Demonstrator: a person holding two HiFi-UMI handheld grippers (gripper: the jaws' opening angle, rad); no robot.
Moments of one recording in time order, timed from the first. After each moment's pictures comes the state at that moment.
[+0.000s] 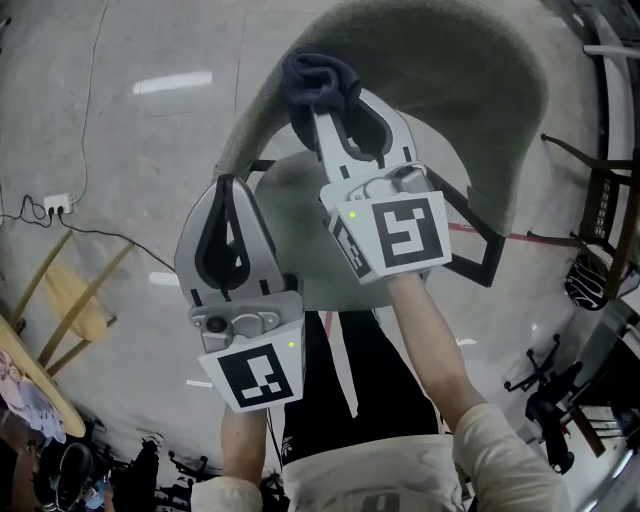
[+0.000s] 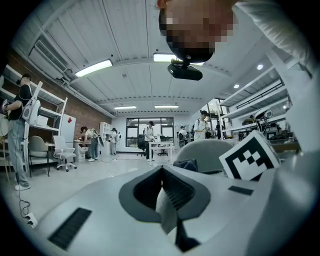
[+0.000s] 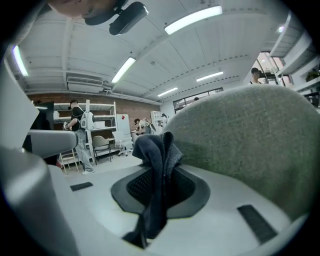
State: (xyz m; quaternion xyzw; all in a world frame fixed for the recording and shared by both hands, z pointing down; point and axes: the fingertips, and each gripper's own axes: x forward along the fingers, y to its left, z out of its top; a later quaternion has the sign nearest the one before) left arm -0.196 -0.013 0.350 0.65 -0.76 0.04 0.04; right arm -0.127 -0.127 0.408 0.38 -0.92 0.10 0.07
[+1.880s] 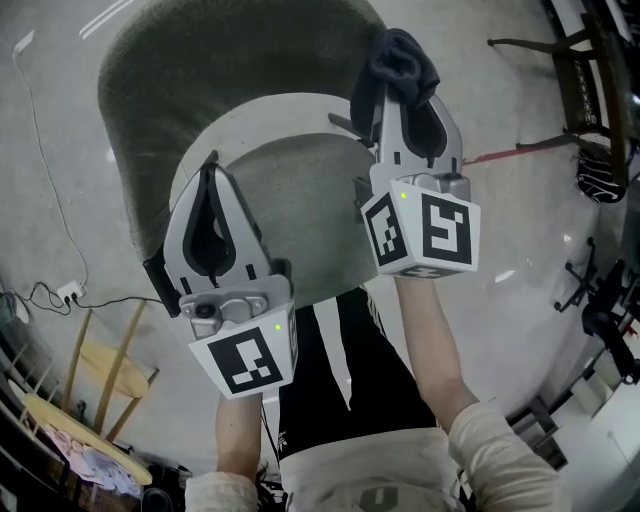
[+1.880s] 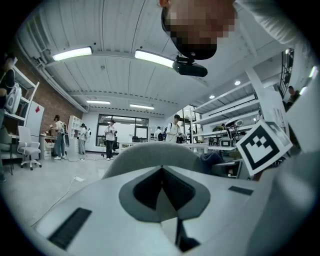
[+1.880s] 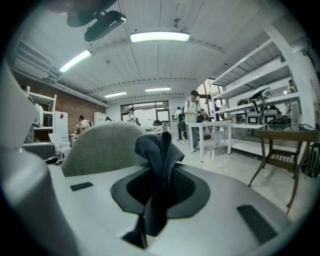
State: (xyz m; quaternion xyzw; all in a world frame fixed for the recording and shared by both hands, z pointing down) left arm -0.055 -0.064 0.353 0.77 -0.64 0.03 0.04; right arm 0.148 -0.136 0.390 0.67 -0.73 0.11 0.06
